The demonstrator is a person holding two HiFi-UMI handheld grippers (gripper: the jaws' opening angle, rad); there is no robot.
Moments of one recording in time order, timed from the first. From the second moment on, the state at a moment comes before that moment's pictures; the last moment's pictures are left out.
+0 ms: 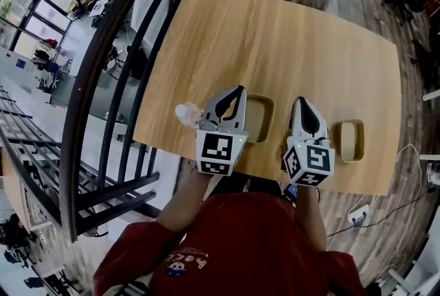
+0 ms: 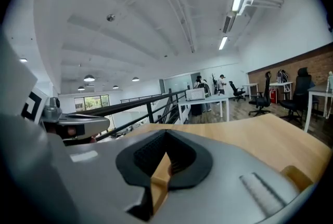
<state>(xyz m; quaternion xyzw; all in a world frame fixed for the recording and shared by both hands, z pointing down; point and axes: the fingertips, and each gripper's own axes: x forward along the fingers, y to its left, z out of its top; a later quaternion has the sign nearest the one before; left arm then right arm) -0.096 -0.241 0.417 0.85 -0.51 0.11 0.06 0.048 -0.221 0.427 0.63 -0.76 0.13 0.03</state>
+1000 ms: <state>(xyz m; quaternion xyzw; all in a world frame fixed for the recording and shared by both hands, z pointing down) -0.120 -0.208 0.604 0.80 -0.46 0.28 0.27 0.013 -0.179 0.615 0.60 -0.67 0.40 0.17</state>
